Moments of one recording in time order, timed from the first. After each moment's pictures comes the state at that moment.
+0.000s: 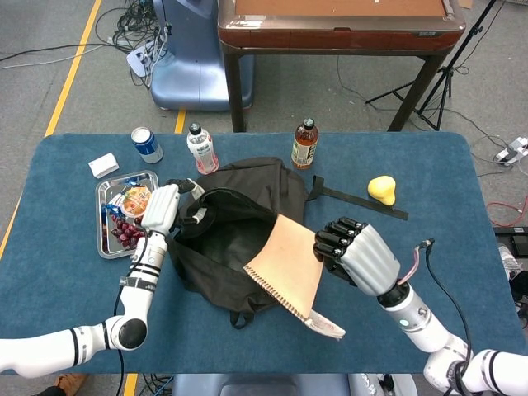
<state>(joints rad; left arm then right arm) -0.78 -1.58 -0.41 -1.56 0.87 1.14 0.19 0.61 -1.31 0.06 -1.64 -1.82 1.64 -0.03</state>
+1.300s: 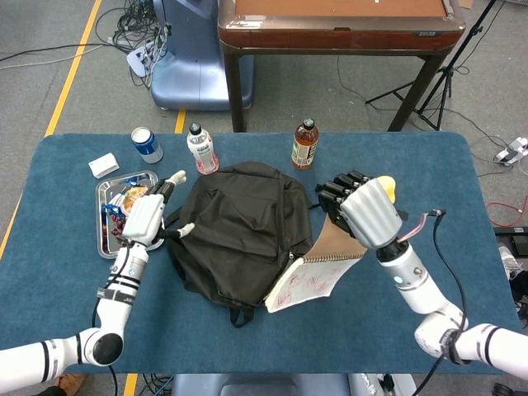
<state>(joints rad) -0.71 -1.45 -0.34 -1.68 0.93 1.18 0.20 0.68 -1.33 0.26 -1.52 -1.66 1.42 -0.10</state>
